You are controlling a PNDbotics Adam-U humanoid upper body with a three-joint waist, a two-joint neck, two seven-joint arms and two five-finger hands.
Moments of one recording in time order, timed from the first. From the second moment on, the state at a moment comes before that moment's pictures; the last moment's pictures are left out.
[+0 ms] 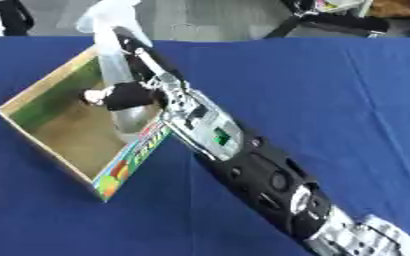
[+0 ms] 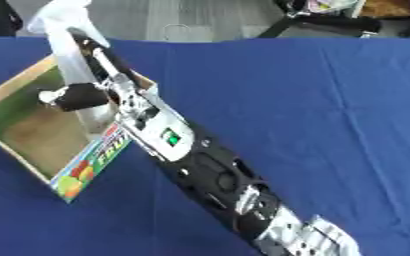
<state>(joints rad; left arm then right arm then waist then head) -0.50 0.36 0.11 -1.98 0.22 -0.06 0.21 -1.05 -0.13 0.44 -1.29 -0.08 0.38 -0.09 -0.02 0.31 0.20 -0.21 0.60</state>
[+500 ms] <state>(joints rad) -0.47 0.38 0.11 -1.98 0.22 -0.06 0.22 -0.97 -0.20 0.41 -1.34 -0.10 0.41 0.00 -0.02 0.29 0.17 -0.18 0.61</state>
